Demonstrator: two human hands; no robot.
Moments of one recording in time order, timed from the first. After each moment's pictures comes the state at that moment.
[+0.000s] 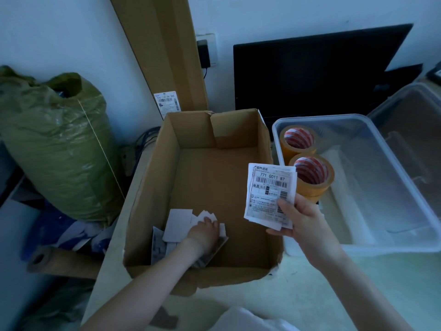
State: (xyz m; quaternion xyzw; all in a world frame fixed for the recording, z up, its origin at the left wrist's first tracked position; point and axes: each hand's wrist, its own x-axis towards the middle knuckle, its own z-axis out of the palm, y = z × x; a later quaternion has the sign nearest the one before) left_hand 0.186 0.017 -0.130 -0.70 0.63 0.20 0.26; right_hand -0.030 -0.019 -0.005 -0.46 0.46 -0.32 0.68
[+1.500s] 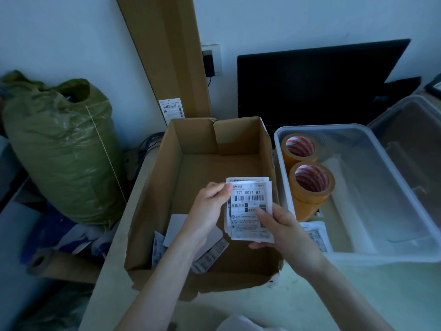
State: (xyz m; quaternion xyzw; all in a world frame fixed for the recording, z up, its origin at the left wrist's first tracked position) left_hand 0.157 0.021 0.015 -0.69 0.40 0.43 -0.43; right_hand -0.005 -0.010 0.002 -0.50 0.42 -0.24 0.72
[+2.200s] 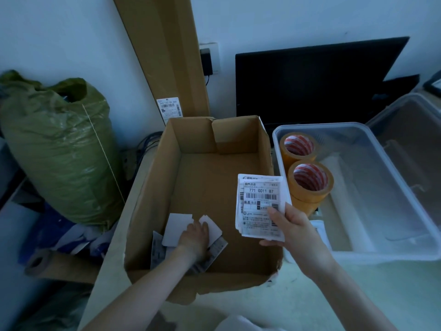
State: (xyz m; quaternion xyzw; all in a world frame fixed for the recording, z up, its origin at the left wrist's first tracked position) left_hand 0.201 0.029 -0.132 -0.74 0.58 0.20 0.26; right_hand -0.020 -0.014 -0.006 -0.47 0.45 -0.29 0.70
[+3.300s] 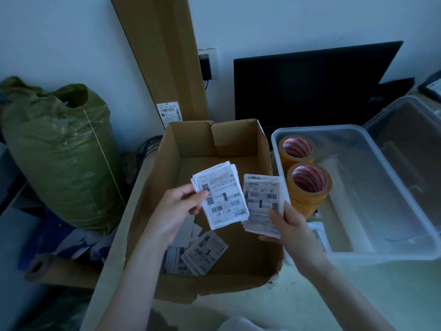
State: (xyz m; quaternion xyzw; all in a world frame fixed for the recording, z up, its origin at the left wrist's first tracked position) left_hand 0.201 0.041 0.023 -0.70 0.35 0.43 -0.45; right_hand -0.014 -0.012 -0.005 -0.53 0.47 -0.30 0.64
